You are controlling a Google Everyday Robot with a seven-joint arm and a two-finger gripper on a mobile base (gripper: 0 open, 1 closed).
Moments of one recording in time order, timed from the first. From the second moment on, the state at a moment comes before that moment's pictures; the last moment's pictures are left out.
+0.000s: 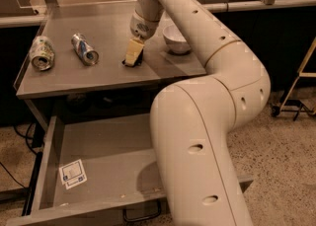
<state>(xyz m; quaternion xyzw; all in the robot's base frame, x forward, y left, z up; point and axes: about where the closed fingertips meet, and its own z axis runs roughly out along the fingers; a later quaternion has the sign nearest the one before) 0.755 0.072 0.822 -0.65 0.74 0.11 0.16</state>
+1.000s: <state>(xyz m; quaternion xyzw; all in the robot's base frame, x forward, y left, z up) 0.699 0.035 0.896 -0.65 0.72 0.13 0.22</state>
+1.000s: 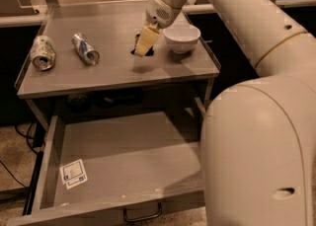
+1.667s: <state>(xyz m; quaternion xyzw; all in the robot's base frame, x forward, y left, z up) 0.668 0.032 0.899 -0.65 0.72 0.10 0.22</state>
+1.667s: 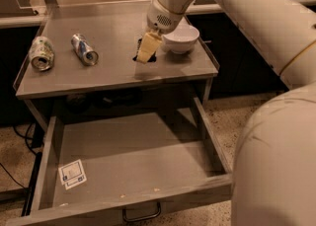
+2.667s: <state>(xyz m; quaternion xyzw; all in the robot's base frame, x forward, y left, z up) 0.593 0.037 0.834 -0.63 0.74 0.15 0.19</state>
